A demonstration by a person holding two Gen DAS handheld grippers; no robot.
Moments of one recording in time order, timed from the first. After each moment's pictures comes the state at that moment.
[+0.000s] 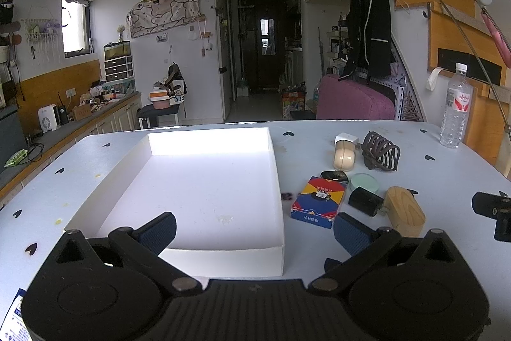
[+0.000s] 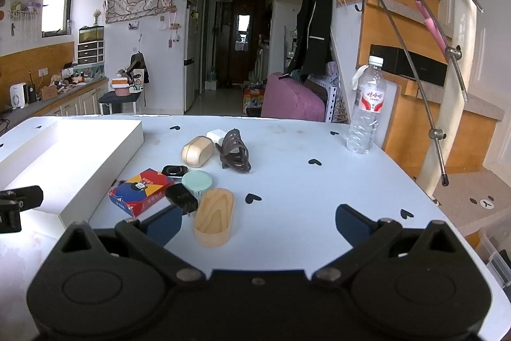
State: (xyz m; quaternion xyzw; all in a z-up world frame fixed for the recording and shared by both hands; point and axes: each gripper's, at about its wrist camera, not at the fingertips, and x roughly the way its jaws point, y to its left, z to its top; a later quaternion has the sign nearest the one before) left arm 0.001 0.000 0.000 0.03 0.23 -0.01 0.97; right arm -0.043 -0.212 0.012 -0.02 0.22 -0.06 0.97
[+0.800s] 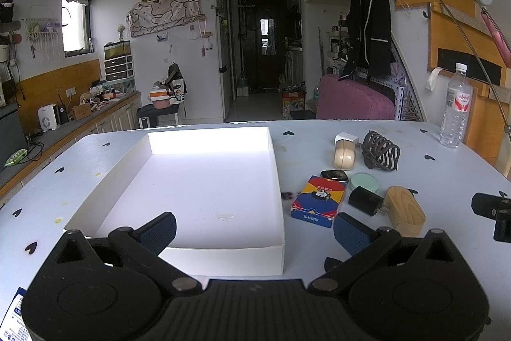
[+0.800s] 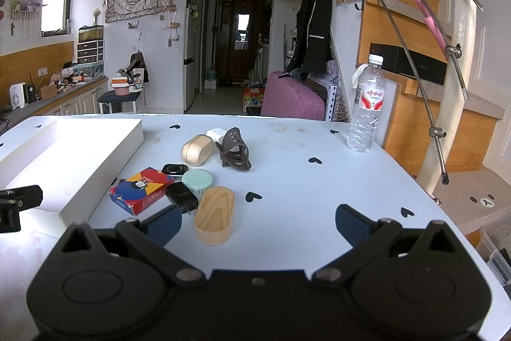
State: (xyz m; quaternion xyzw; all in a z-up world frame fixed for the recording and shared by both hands) left arm 0.001 0.000 0.000 0.03 0.23 -0.01 0.97; right arm -0.044 -0.211 0.009 -0.02 0.22 -0.06 0.97
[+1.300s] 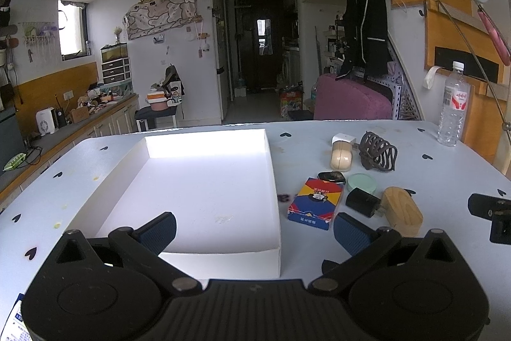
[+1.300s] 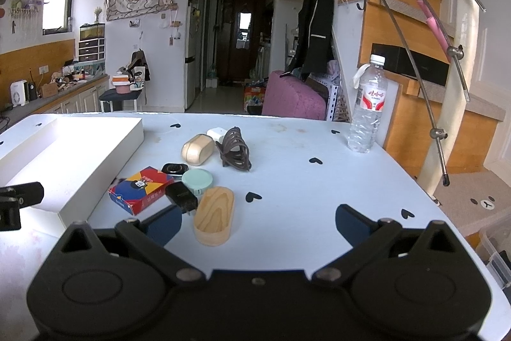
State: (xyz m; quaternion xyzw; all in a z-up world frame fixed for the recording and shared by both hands) left arm 0.003 -0.010 -0.005 0.04 0.23 -0.01 0.97; right arm -0.041 -0.212 0.005 -0.02 0.23 -0.06 0.97
